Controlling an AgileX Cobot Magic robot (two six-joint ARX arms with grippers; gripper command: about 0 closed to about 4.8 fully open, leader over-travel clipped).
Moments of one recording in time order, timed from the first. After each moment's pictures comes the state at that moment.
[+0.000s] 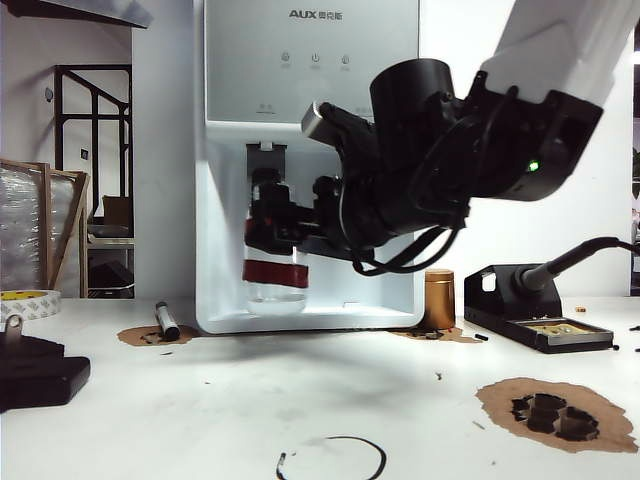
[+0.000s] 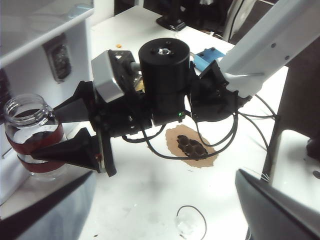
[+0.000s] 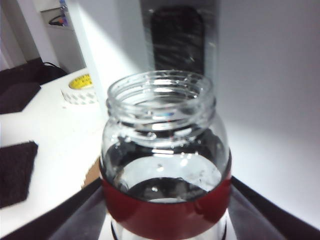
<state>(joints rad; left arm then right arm) -0.34 0.95 0.93 -0.56 0.70 0.21 0.60 1.99 0.94 0.86 -0.15 0.05</state>
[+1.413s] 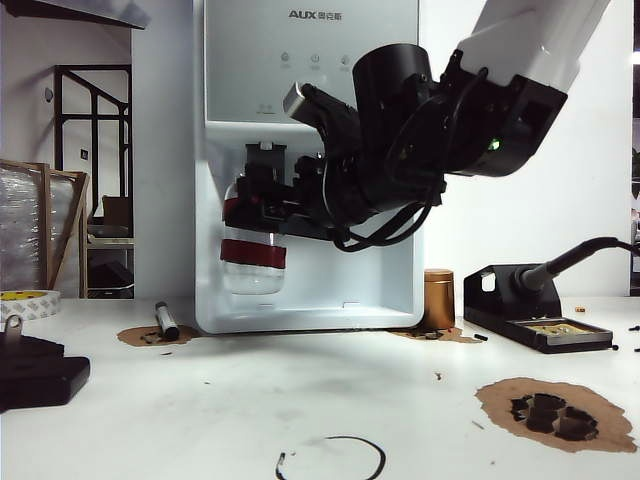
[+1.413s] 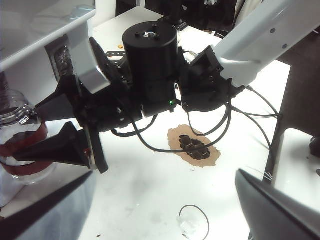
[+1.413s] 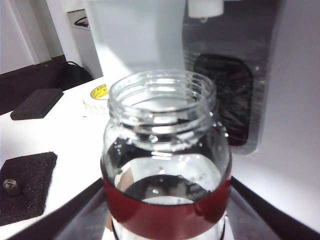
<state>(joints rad) -0.34 0.95 0.93 -0.56 0.70 0.23 0.60 2.00 1.05 0.75 -0.23 0.02</state>
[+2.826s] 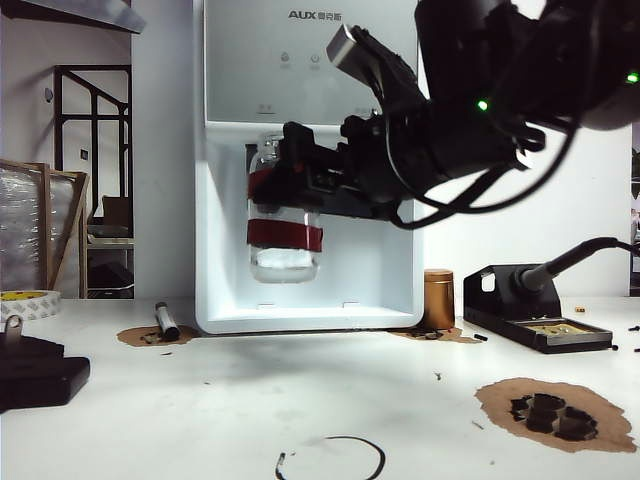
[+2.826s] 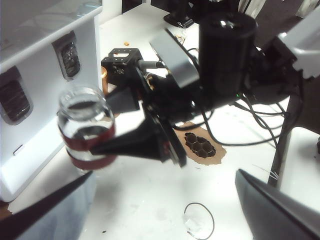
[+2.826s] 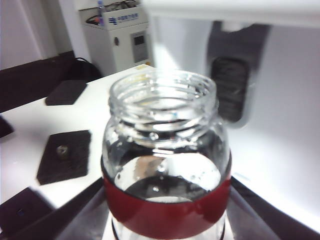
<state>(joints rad) -0.34 0.95 0.93 -0.56 0.67 0.23 0.62 1.72 0.73 0.79 -0.23 0.00</state>
